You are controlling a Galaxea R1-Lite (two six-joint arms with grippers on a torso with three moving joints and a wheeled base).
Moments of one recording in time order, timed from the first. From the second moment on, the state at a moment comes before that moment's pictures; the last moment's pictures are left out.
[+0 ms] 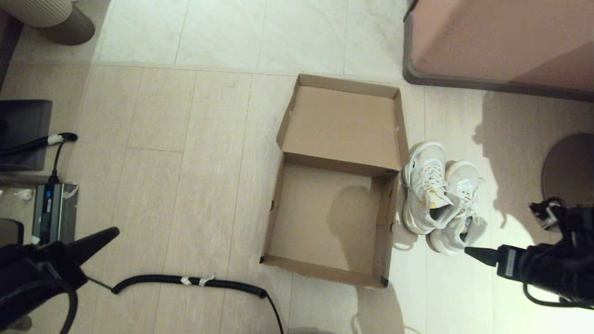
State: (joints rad) left arm -0.01 1.03 -0.35 -0.51 -0.18 -0.29; right arm -0.01 1.53 -0.41 -0.50 0.05 0.27
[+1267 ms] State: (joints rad) left arm -0.04 1.09 -0.26 -0.51 -0.18 -0.33; right arm -0.13 2.22 -0.83 -0.97 0.07 0.35
